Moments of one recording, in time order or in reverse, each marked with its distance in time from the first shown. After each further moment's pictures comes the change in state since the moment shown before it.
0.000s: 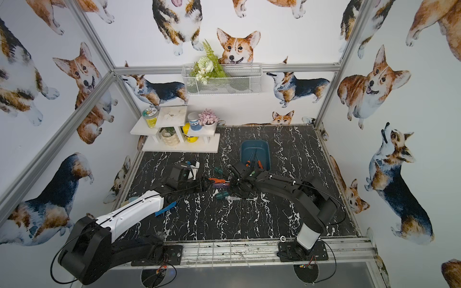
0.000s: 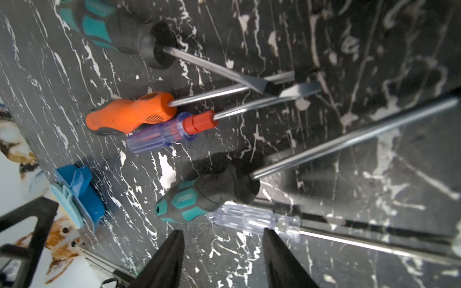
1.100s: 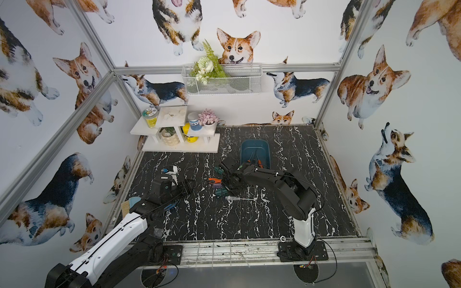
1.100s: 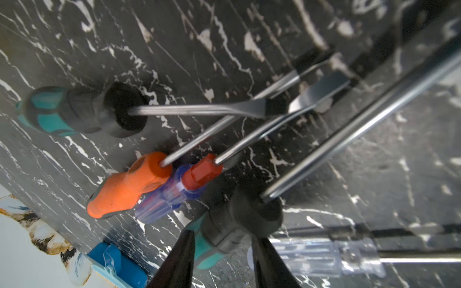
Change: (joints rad) left arm 0.117 -0.347 -0.168 -0.042 -0.140 -0.107; right arm 0.021 0.226 0.228 -0.097 0.071 0.355
